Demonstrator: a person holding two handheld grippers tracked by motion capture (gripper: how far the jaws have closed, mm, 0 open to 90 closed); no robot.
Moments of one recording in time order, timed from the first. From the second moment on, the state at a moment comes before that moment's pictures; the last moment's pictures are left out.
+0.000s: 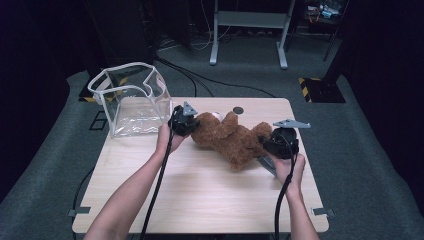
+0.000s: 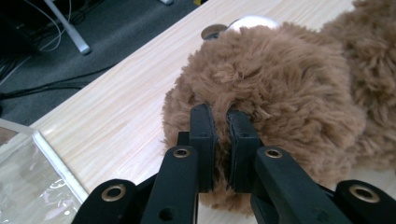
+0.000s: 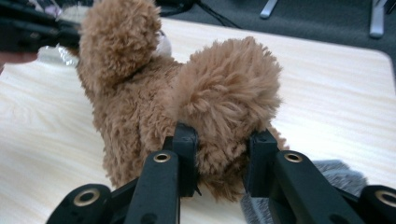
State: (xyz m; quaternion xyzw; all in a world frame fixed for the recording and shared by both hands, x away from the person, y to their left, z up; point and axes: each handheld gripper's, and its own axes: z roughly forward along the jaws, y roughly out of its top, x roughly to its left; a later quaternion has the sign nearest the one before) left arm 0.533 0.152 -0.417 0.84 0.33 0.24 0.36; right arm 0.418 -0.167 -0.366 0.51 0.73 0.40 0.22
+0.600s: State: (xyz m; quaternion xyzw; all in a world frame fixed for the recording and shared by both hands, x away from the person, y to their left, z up) left arm 0.542 0.162 -0.434 0.82 0.40 0.23 0.34; right arm 0.413 -0.148 -0.399 0.50 0.75 0.39 0.19
